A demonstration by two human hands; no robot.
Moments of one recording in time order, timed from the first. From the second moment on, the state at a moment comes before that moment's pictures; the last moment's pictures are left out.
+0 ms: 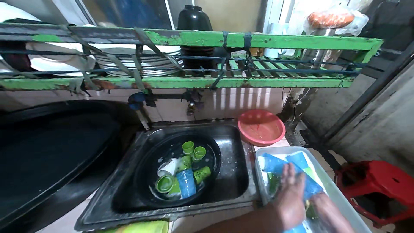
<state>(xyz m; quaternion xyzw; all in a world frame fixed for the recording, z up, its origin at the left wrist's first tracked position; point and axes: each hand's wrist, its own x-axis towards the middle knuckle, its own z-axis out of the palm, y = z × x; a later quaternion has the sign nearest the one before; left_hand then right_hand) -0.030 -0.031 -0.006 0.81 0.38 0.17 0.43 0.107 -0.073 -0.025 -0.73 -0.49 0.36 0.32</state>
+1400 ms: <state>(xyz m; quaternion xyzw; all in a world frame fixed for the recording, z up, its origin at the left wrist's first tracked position) -0.030 0.011 0.009 0.73 0.30 0.53 0.30 0.040 -0.062 0.008 -0.41 -0.10 0.55 0.72</state>
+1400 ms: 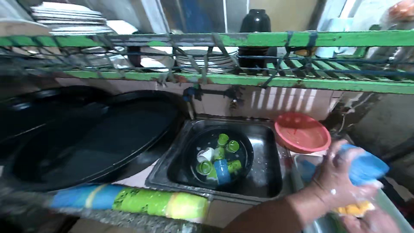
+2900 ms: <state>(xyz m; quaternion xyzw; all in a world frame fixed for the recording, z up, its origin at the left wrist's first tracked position) 0.003 0.001 -0.009 0.22 0.42 0.50 0.73 0.063 -0.093 -0.039 -0.63 -0.57 0.22 0.48</state>
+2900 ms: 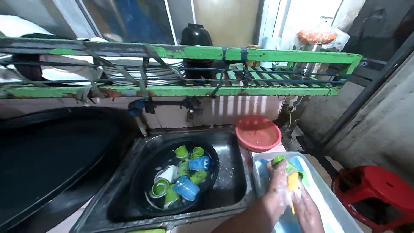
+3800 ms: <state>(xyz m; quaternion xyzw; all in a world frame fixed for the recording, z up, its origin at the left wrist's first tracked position) -0.005 -0.016 -0.024 0.23 0.42 0.41 0.78 0.078 -0.064 -0.063 -0.68 -0.68 0.02 0.27</state>
